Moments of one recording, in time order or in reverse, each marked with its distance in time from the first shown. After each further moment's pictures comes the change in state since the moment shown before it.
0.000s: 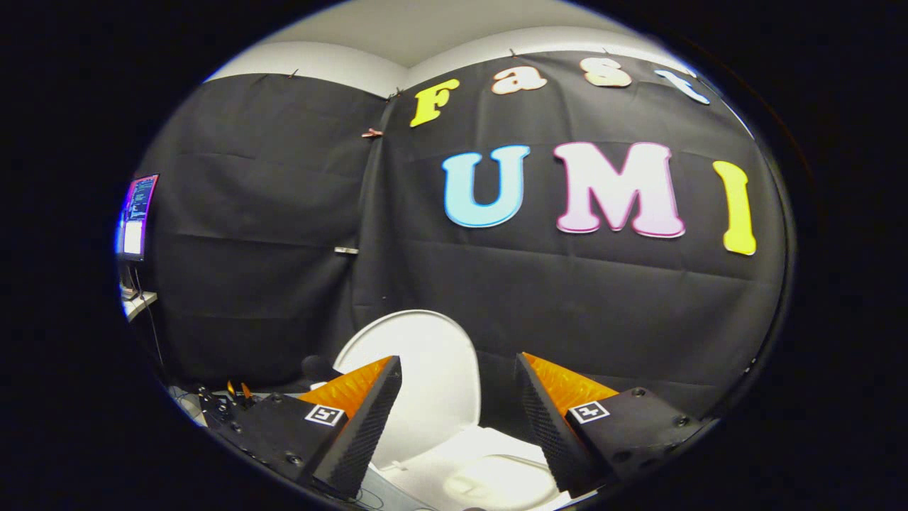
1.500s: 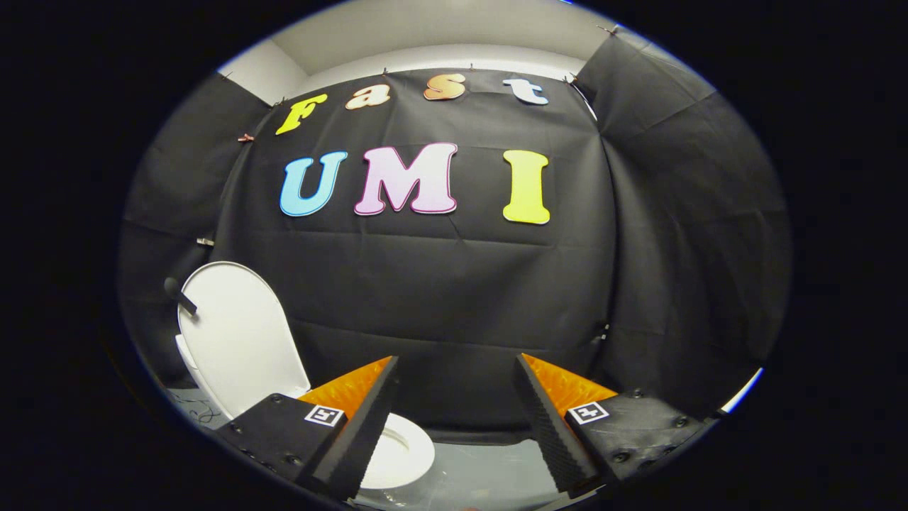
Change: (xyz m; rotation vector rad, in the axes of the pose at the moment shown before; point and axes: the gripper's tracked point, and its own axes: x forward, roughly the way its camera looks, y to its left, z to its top) arm -0.214 -0.255 -0.116 -0.016 -0.077 -0.552
